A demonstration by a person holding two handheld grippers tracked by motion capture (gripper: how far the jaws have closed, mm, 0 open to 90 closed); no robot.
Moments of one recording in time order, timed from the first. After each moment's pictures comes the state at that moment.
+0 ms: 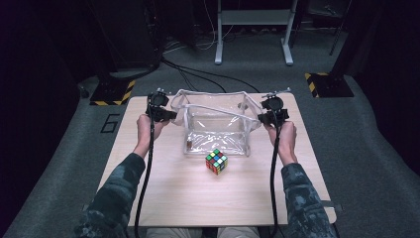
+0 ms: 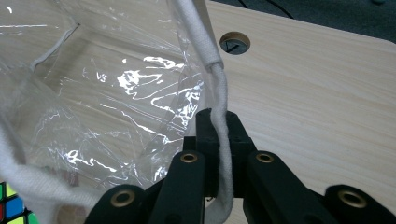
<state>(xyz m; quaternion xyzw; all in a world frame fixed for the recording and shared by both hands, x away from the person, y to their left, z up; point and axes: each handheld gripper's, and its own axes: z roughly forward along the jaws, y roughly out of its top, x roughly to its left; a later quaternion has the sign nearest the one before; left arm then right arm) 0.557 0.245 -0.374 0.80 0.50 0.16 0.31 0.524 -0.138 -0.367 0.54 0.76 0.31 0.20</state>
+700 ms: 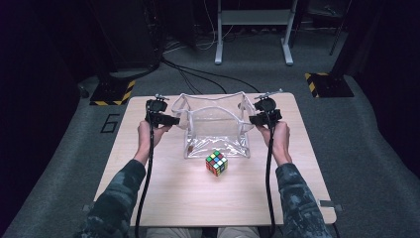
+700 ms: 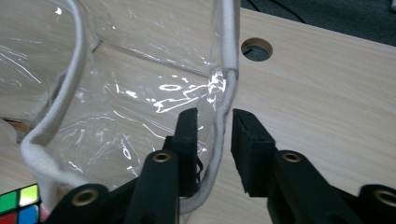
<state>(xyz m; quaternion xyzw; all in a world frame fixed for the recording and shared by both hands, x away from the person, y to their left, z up) 0.546 0.249 -0.388 0.77 0.52 0.16 0.32 0.526 -0.119 -0.372 0.52 0.77 0.32 0.19</state>
